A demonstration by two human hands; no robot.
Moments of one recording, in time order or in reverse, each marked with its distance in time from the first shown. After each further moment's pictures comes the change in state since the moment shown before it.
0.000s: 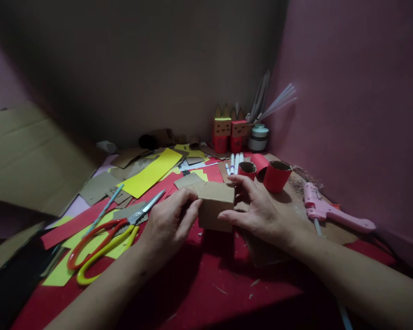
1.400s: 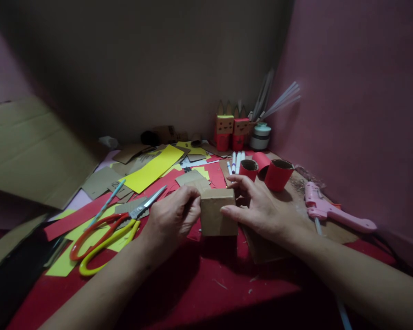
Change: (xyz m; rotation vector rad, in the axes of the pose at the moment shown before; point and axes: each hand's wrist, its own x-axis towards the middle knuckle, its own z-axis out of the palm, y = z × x) left_hand -0.002 0.001 -0.001 0.050 0.014 0.015; right_hand -0.001 -0.003 -0.009 -0.250 -0.011 0.014
